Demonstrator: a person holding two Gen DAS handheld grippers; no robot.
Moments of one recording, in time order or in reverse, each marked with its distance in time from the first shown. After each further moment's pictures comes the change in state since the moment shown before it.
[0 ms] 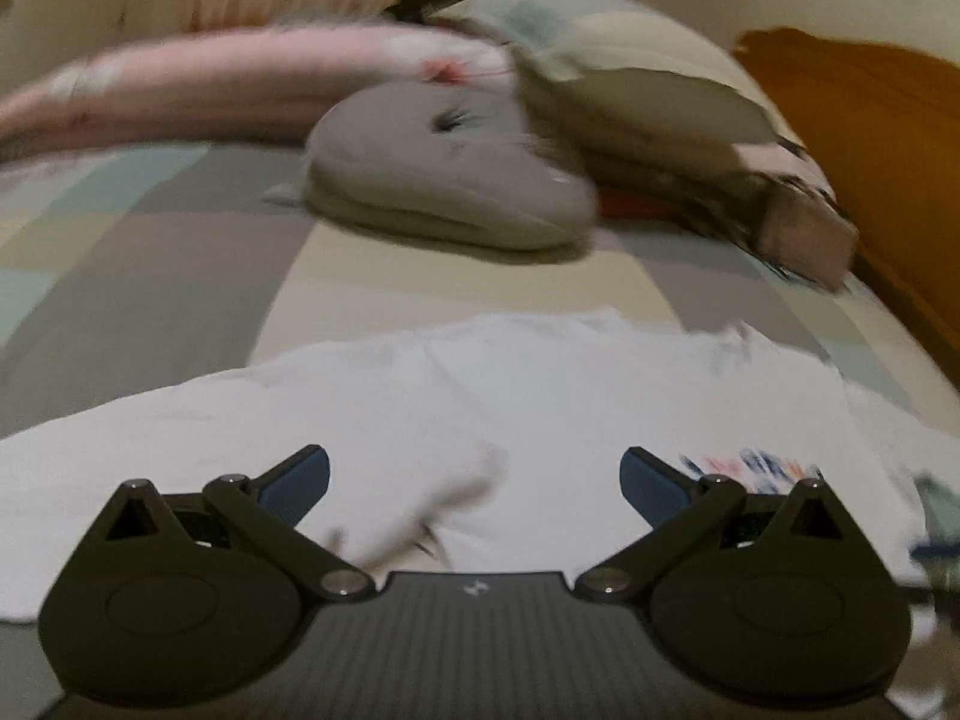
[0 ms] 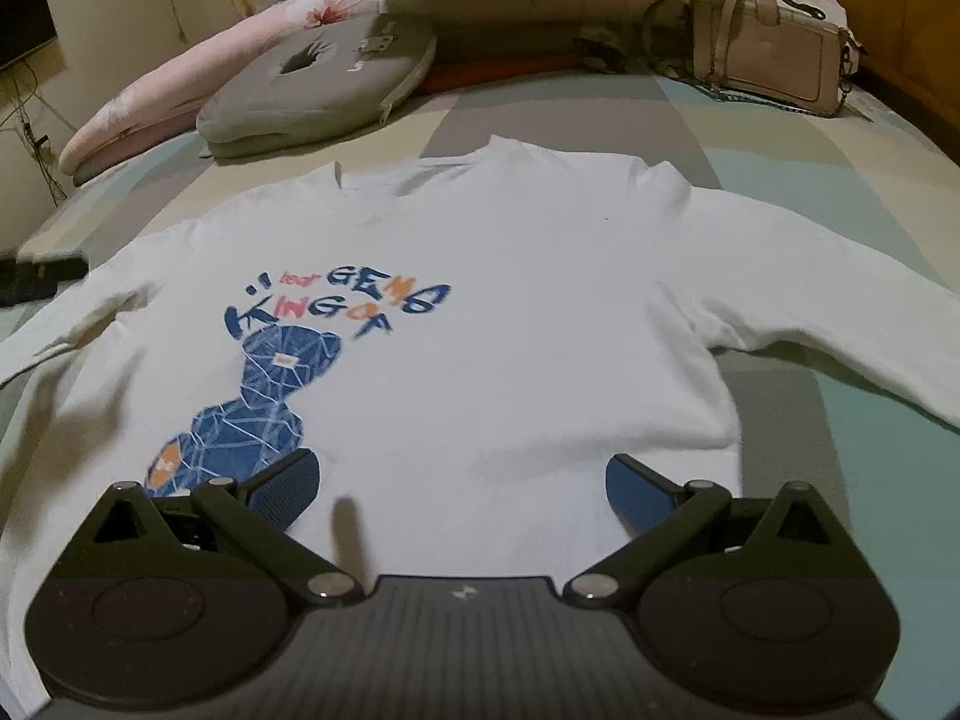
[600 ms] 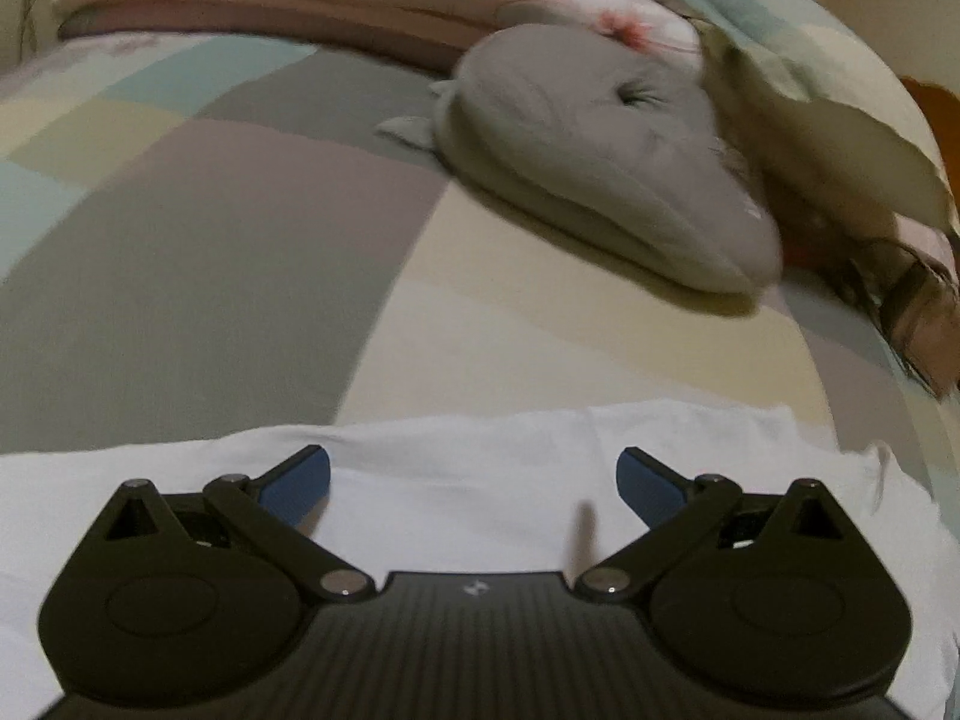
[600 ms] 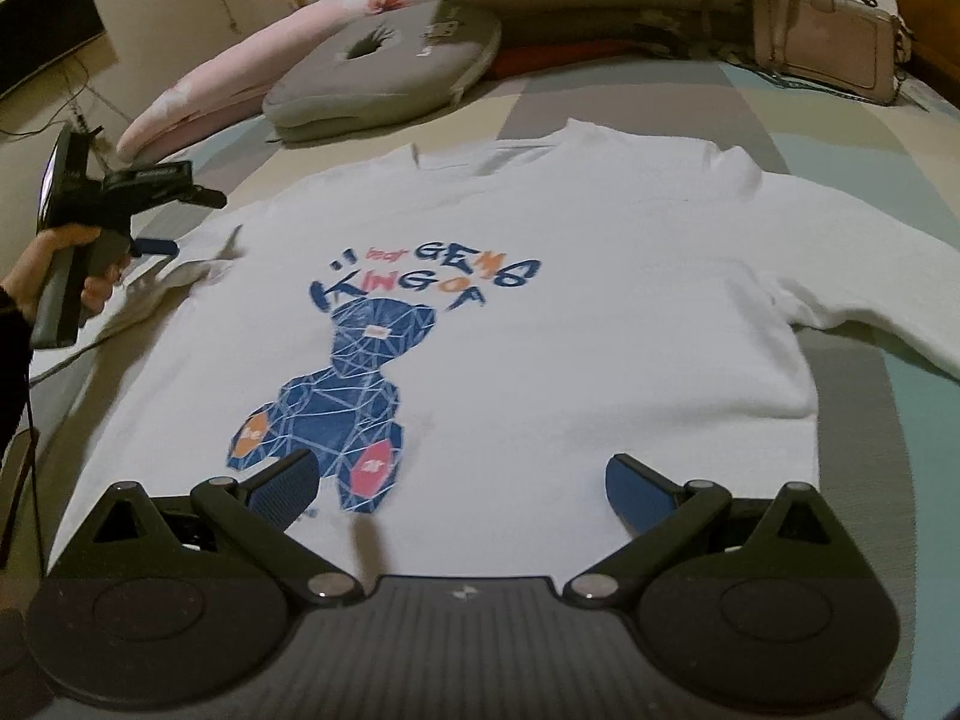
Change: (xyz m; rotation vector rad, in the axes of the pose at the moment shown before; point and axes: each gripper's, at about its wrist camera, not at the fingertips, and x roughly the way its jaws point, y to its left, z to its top) left arm 0.068 0.039 0.057 -0.164 0.075 0.097; right arm -0.009 0.022 -0.005 -0.019 0.033 0.147
